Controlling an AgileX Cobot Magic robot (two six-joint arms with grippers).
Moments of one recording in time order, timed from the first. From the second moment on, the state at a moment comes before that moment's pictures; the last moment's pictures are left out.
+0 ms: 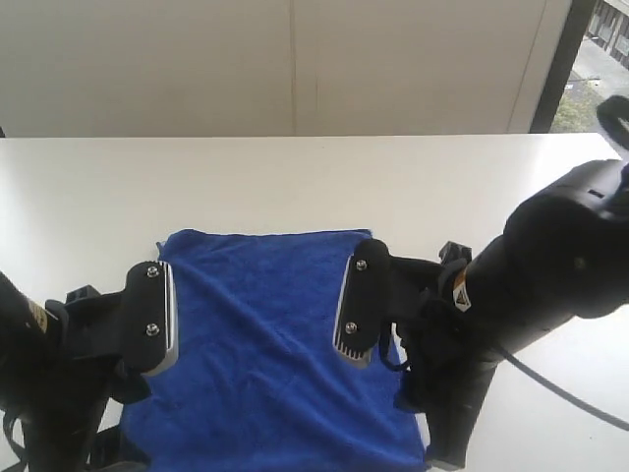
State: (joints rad) left arm -0.66 1.26 -0.66 -0.28 0.71 0.93; right arm 0.55 1.43 -0.82 0.02 0.67 -0.71
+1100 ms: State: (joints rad) left arm -0.66 1.35 -0.53 -0.28 0.56 1.09; right arm 0.59 1.59 -0.72 0.05 0.52 -0.83
